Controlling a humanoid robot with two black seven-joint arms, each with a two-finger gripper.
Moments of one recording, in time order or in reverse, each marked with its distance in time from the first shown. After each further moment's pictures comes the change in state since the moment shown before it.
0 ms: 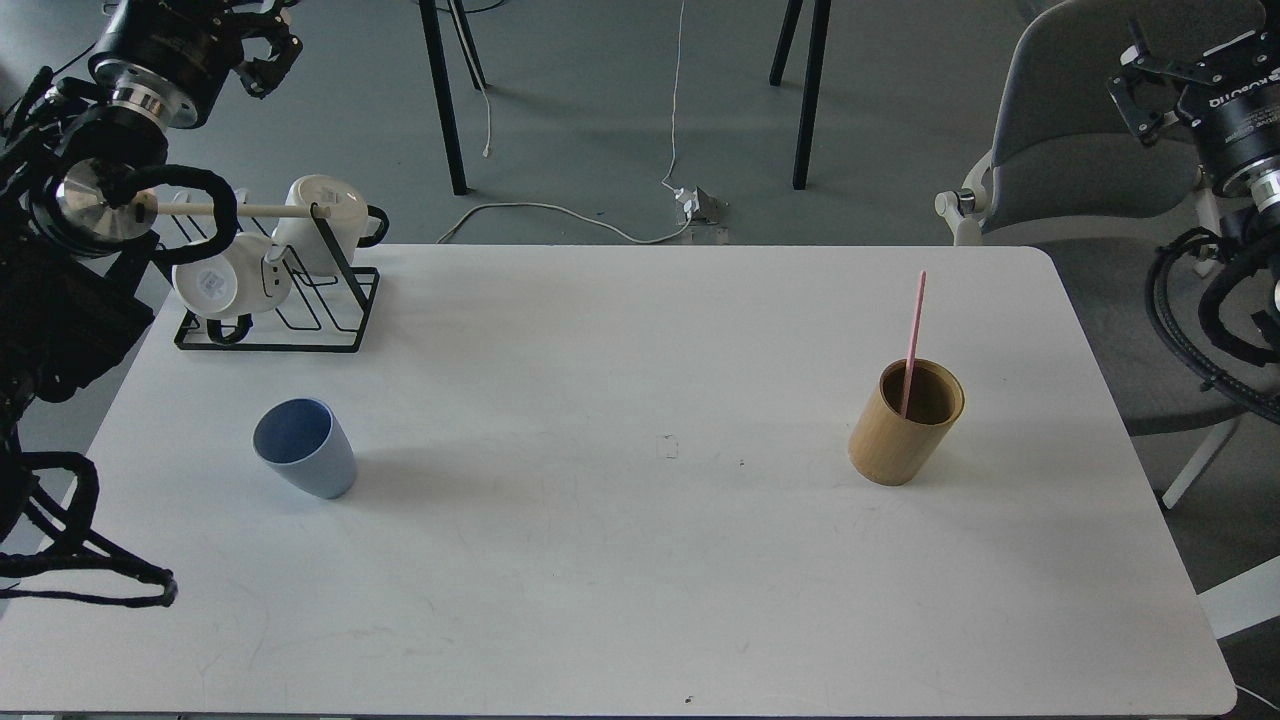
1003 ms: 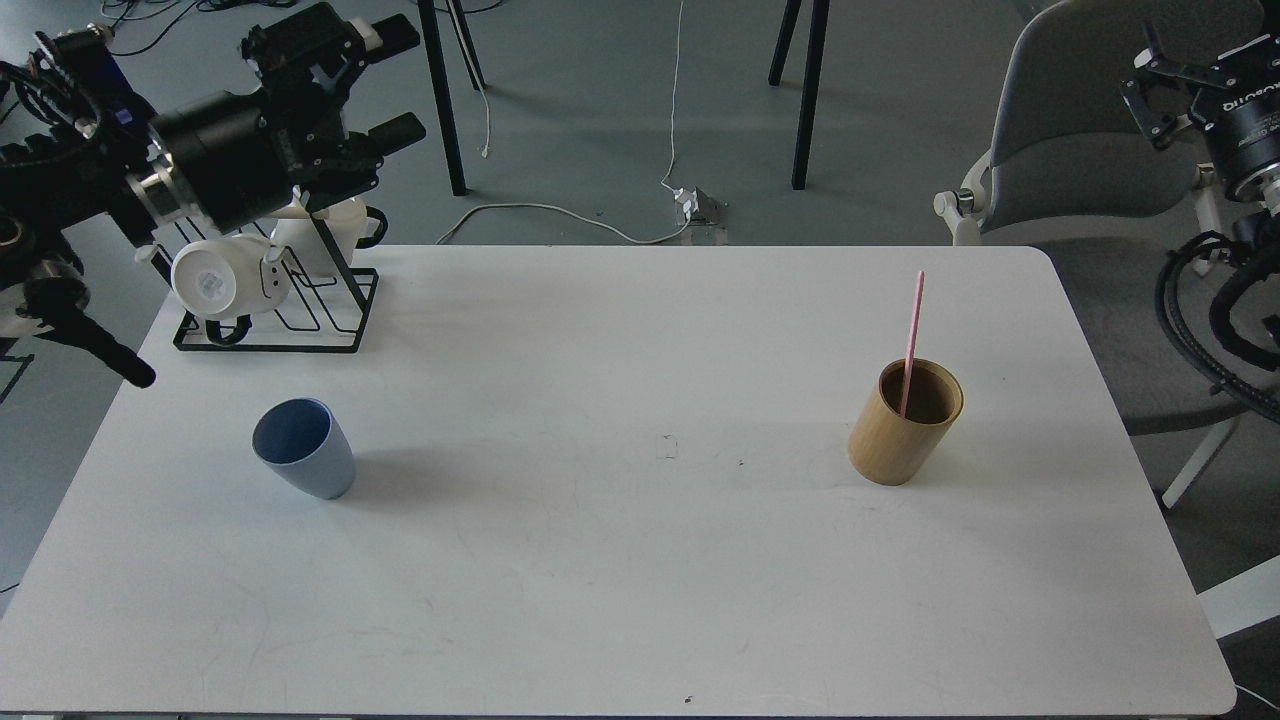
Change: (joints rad) left arm 0.259 0.525 0.089 -0.996 1.023 0.000 -0.069; right arm -0.024 -0.014 0.012 -0.002 -0.002 0.000 0.003
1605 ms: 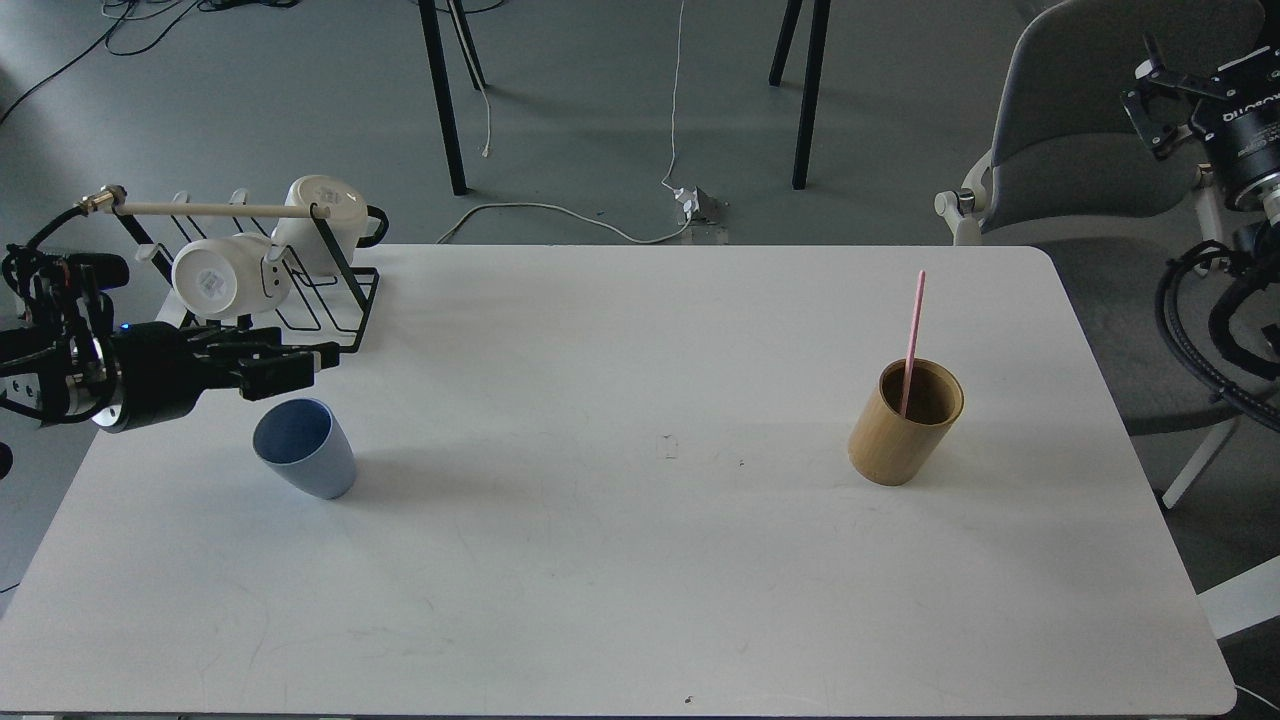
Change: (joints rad) left arm 0.242 0.092 0.077 0.113 0.797 0.195 -0.088; right arm -0.004 0.002 -0.003 0.000 0.000 0.000 0.007
